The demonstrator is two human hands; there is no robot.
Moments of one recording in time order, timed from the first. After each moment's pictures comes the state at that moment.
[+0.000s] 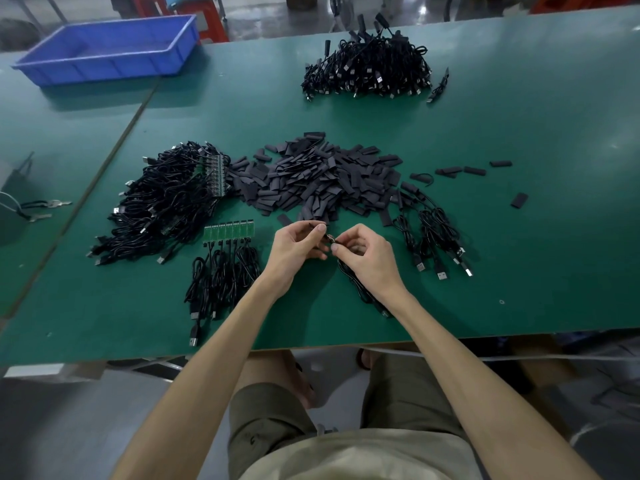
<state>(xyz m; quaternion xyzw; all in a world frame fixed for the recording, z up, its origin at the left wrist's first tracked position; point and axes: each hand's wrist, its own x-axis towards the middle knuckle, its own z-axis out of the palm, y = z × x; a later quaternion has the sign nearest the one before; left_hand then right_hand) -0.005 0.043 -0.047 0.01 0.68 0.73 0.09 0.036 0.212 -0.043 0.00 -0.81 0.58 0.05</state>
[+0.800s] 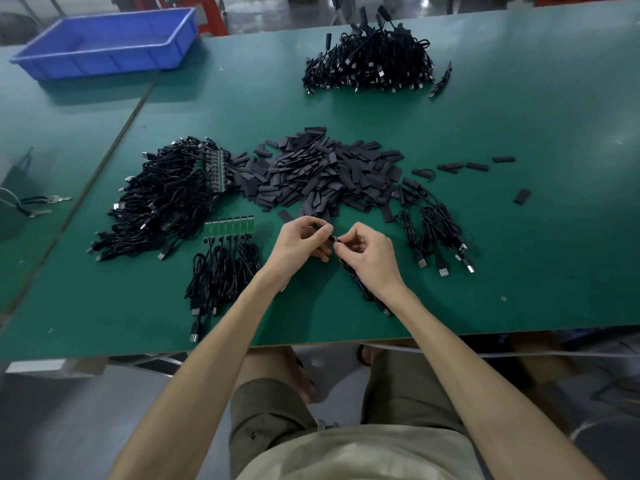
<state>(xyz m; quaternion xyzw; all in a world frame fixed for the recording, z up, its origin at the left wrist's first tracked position) -0.005 0.044 -0.038 0.03 0.73 0.67 0.11 0.035 0.212 -0.046 0.00 -0.82 0.56 0.06</state>
